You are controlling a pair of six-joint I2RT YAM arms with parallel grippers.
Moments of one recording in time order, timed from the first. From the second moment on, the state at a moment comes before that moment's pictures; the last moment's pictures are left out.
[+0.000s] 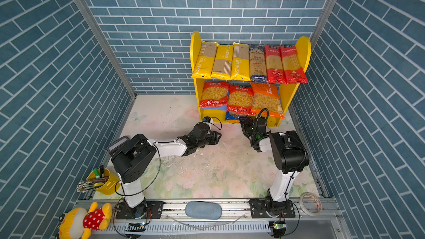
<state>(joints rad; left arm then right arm) -0.79 1.87 1.01 0.28 0.02 -0.66 0.21 1.83 0.70 0.78 -0.30 1.34</state>
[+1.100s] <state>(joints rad) -0.79 1.75 0.92 0.26 -0.02 -0.63 0.20 1.79 0.65 0.71 -0.30 1.36</state>
